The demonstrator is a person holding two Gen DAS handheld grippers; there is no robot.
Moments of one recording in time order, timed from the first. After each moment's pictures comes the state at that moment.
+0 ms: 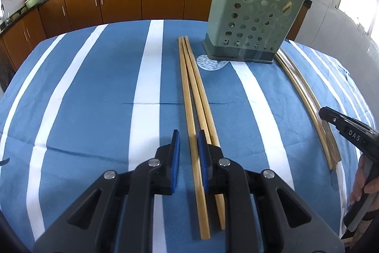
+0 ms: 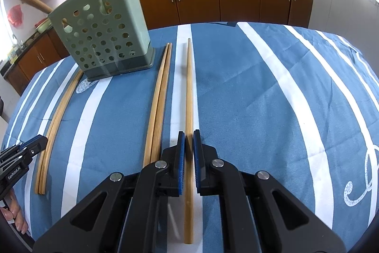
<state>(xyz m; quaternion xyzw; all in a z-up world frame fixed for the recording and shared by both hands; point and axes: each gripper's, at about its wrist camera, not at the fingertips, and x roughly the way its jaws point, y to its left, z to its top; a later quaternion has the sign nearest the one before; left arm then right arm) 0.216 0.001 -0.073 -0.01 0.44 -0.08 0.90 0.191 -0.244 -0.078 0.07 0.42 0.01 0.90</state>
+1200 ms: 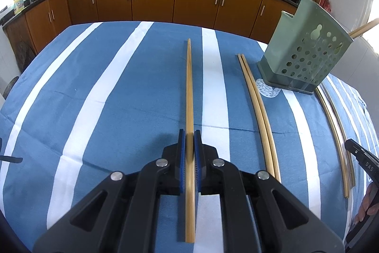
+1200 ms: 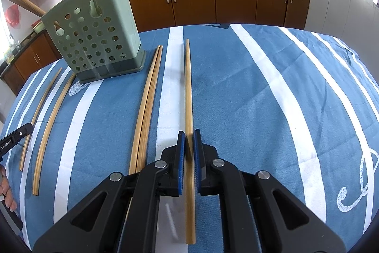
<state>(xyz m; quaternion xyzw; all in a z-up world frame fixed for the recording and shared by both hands) 0.236 0.065 -0.073 -0.06 0.43 0.00 0.90 0.195 -0.252 -0.079 0.06 0.42 0.00 0.91</state>
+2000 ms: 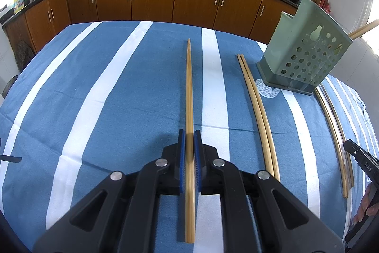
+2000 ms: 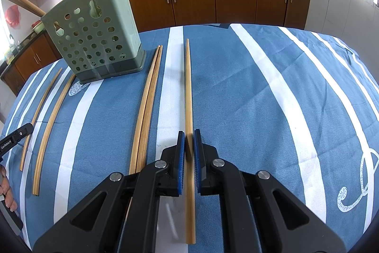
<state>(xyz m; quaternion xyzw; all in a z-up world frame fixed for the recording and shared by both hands) 0.236 0.064 -0.073 -0.07 0.43 -0.01 0.90 0.195 -0.252 -0.079 0.06 0.42 0.00 0.91</state>
